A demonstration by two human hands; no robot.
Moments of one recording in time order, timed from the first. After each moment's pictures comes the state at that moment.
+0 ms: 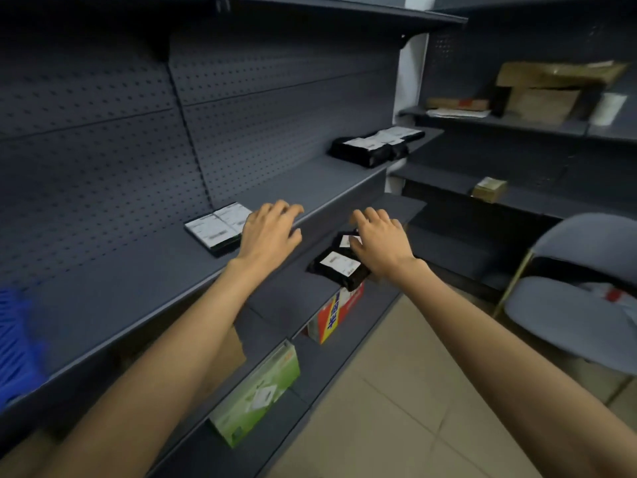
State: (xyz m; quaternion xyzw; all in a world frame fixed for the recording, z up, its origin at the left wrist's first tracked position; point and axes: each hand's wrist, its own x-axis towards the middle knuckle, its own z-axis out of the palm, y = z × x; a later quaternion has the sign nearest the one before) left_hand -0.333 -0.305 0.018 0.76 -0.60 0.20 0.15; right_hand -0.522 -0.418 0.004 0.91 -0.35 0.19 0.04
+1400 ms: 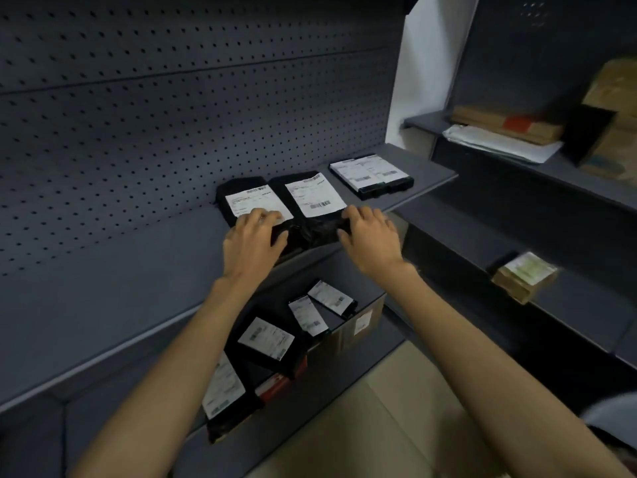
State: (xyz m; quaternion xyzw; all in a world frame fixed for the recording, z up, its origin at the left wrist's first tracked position) left_hand -0.311 -0.981 -0.040 0.87 -0.42 0.19 0.19; right_hand -0.460 -1.136 -0.021 0.94 -0.29 0.18 -0.04
